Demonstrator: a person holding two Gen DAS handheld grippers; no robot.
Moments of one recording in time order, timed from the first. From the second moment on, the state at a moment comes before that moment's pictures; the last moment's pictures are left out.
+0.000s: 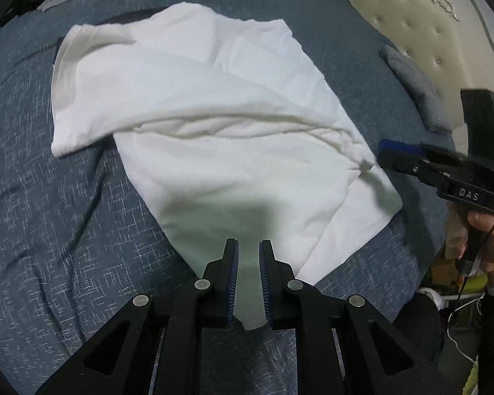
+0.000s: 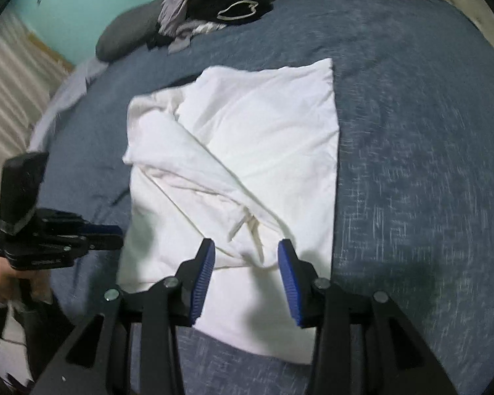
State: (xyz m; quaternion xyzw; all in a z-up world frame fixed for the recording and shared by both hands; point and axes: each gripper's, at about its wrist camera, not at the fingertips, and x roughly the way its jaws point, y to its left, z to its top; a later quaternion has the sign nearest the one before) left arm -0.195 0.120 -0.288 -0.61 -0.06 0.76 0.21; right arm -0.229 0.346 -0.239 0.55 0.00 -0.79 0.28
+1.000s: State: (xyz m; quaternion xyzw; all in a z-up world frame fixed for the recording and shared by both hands) left arm -0.193 0.114 -0.300 -0.61 -0.08 0.76 0.21; right arm -0.274 0.383 -0.261 0.60 -0.12 -0.75 0.25
